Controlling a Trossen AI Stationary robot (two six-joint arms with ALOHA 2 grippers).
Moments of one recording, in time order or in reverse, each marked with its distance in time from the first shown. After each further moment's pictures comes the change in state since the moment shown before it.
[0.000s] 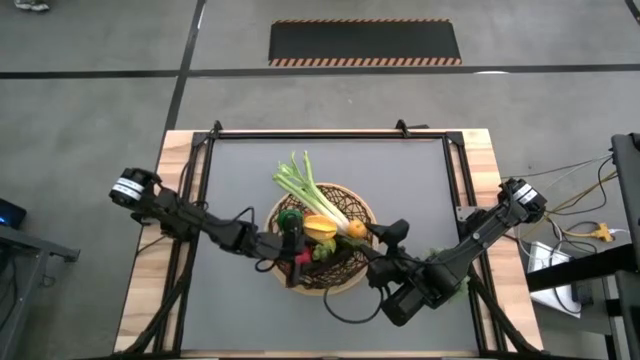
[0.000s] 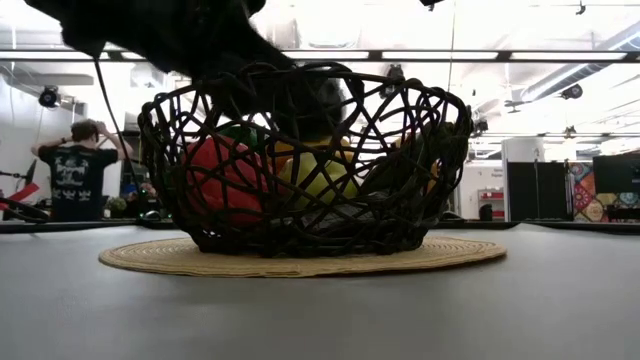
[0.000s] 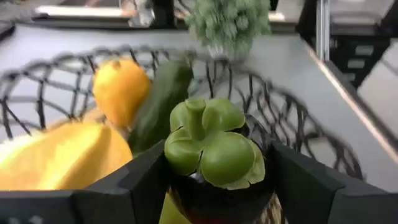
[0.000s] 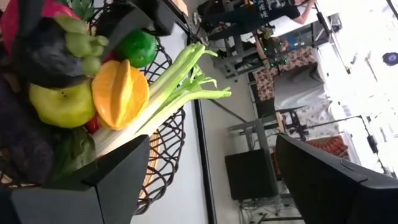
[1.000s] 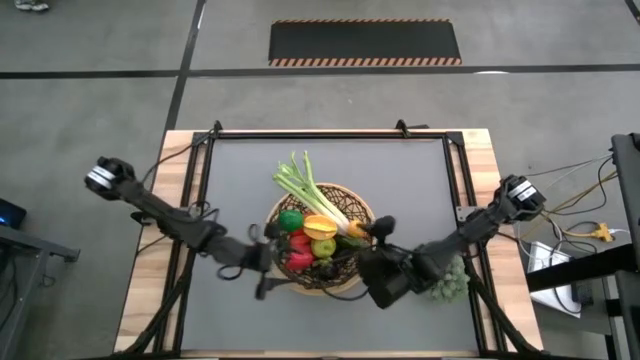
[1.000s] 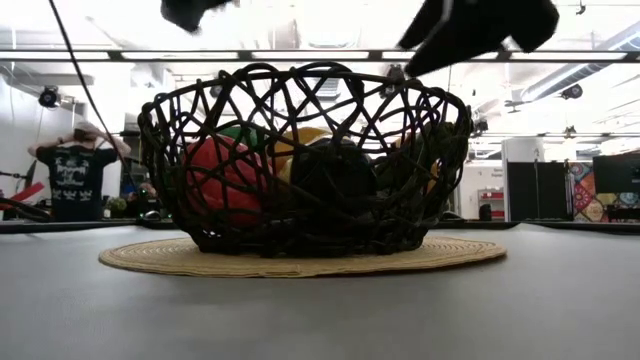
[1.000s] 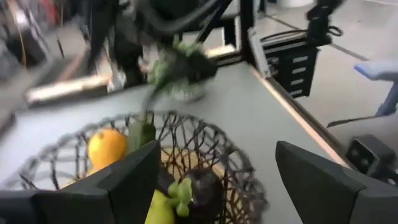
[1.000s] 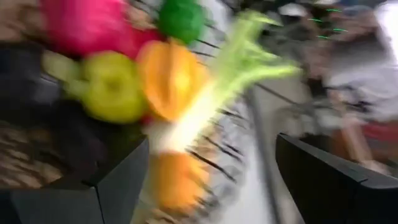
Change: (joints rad) left arm -0.169 -0.289 -0.033 -0.155 -0.056 0.199; right arm -0.096 -0.014 -0.179 0.270 -0.190 0.011
